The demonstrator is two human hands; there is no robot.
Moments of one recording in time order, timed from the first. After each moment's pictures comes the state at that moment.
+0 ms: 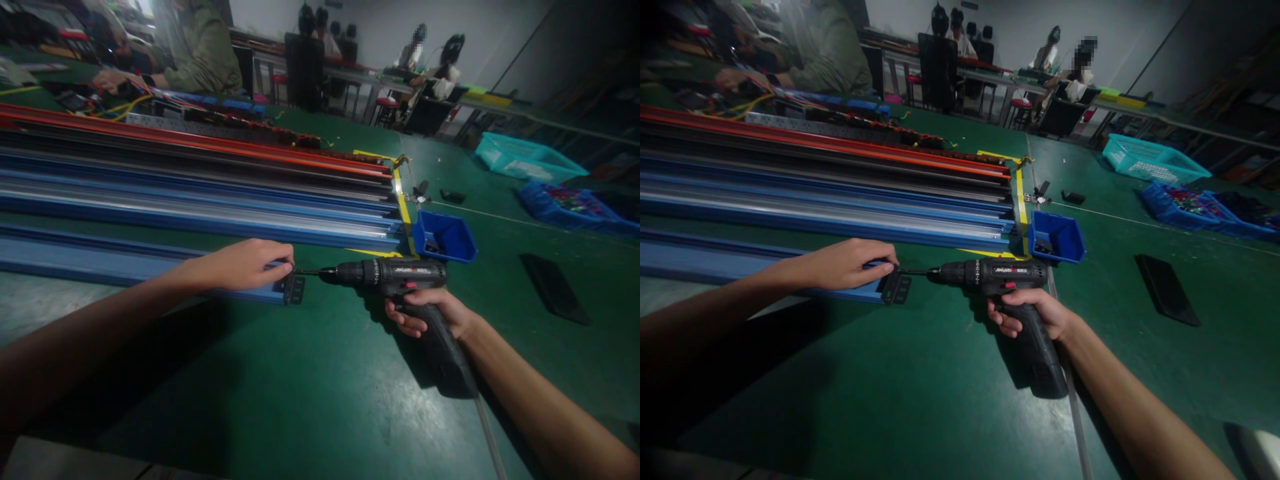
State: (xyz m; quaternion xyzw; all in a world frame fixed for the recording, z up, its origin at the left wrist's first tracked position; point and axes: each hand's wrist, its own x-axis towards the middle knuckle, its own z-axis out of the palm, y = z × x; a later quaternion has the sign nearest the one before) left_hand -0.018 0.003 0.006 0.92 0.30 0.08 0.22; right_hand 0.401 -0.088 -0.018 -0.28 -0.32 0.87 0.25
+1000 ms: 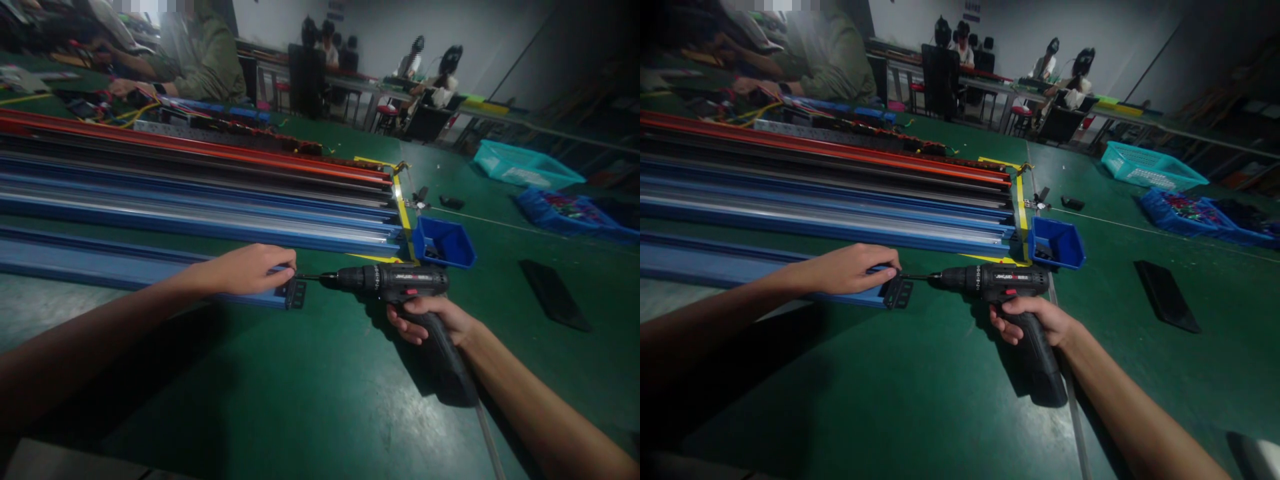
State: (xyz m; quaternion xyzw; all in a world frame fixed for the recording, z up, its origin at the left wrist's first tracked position) left_hand -0.016 0.002 0.006 0.92 0.30 0.08 0.22; right_hand 0.402 -0.090 -0.022 -0.27 -0.34 0.87 0.25
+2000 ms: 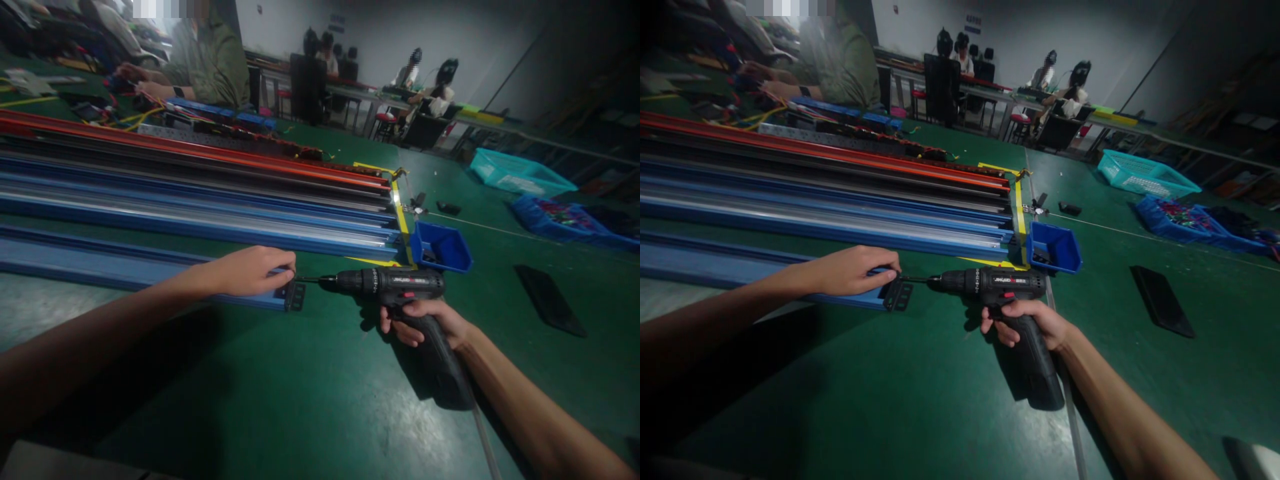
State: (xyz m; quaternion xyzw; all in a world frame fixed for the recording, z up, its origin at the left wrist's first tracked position) left_hand -0.017 0.001 0.004 0.92 0.31 0.08 0.22; right_hand 0.400 -0.089 -0.019 -0.25 -0.35 0.87 0.25
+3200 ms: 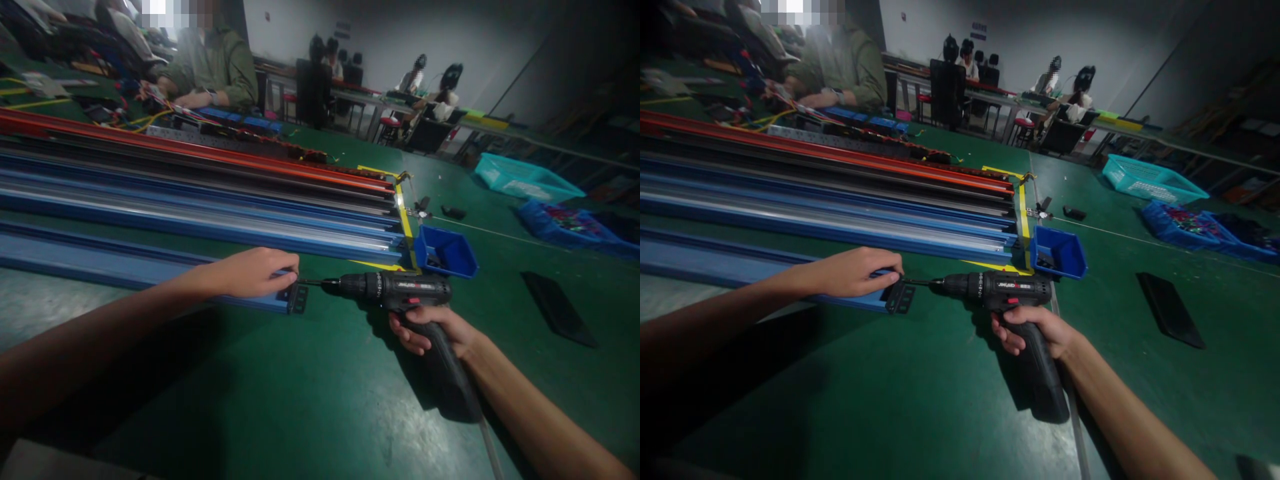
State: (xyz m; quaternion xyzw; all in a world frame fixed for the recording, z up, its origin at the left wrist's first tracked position) left_hand -0.016 0.001 0.006 0.92 0.31 0.09 0.22; right_hand 0.400 -0.091 -0.021 -0.27 -0.35 0.86 0.26
